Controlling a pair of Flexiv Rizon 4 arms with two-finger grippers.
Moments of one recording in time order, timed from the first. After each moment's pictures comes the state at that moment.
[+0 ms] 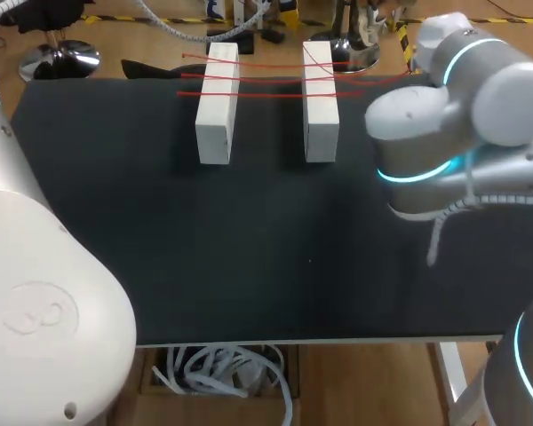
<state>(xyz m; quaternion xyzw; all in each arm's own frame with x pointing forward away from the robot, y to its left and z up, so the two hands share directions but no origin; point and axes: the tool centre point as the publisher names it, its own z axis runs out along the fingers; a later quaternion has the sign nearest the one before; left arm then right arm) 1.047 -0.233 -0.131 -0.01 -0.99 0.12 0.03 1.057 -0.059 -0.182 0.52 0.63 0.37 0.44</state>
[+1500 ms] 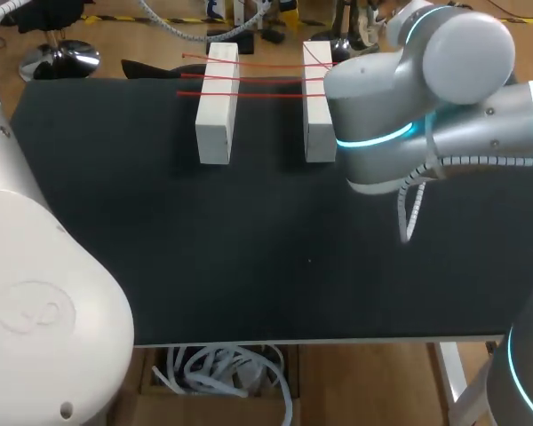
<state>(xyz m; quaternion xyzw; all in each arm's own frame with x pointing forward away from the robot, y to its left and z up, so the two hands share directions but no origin) 1.047 -0.233 -0.131 -0.01 -0.99 0.12 0.03 1.057 -0.047 -0.174 0.37 0.77 0.19 0.49</state>
